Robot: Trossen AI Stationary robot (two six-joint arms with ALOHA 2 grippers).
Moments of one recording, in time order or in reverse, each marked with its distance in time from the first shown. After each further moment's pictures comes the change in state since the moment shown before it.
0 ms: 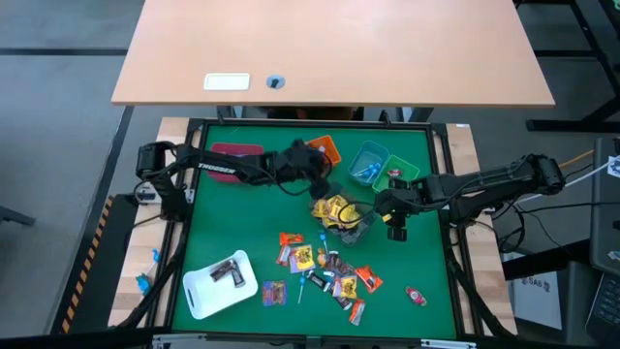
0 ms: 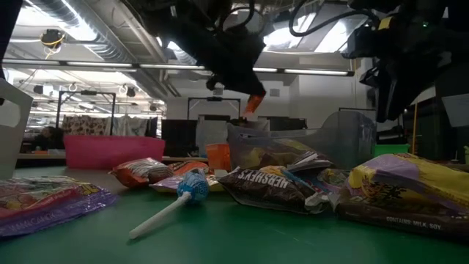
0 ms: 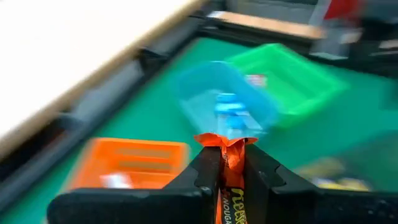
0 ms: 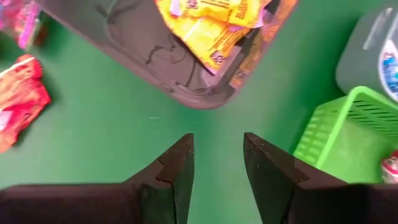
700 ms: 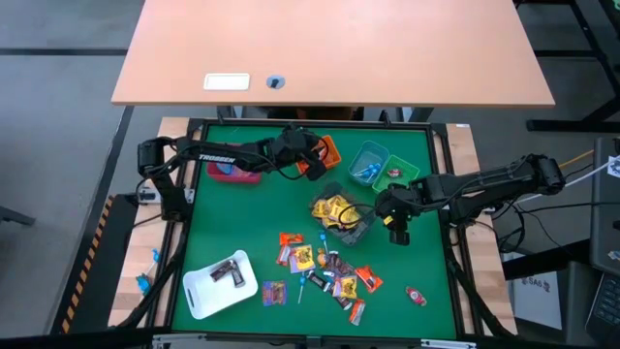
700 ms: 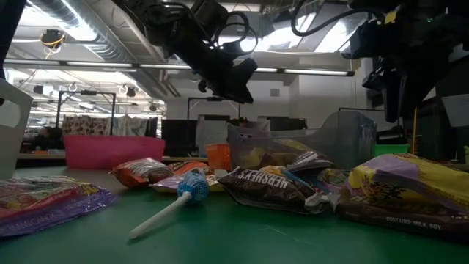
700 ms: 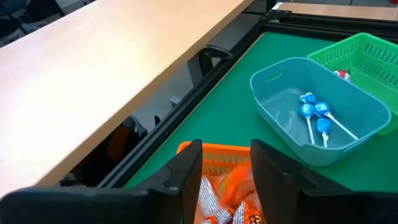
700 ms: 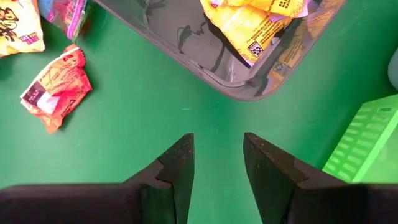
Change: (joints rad) left arm 0.122 0.002 0.000 -0.004 -0.049 0.117; right arm 0.000 0.000 0.000 -0.001 -0.128 0.001
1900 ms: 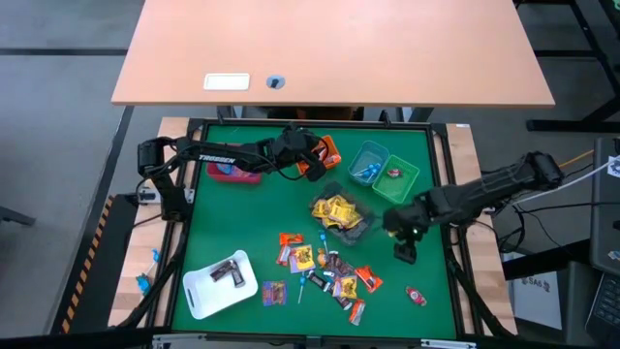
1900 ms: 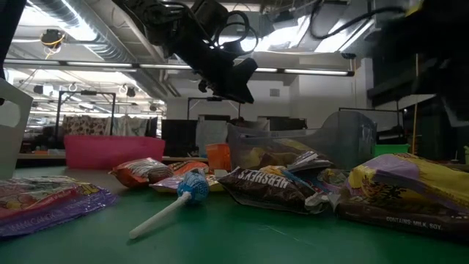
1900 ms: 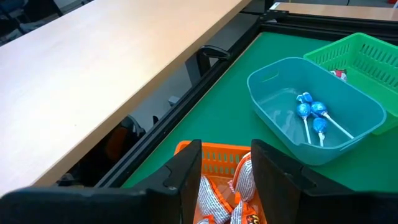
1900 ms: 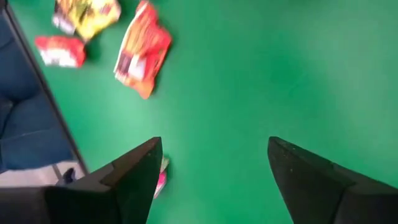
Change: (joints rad) left arm -0.001 0.000 0.000 -0.001 0.001 -0.003; right arm 0.160 0.000 0.000 -0.052 -0.255 0.478
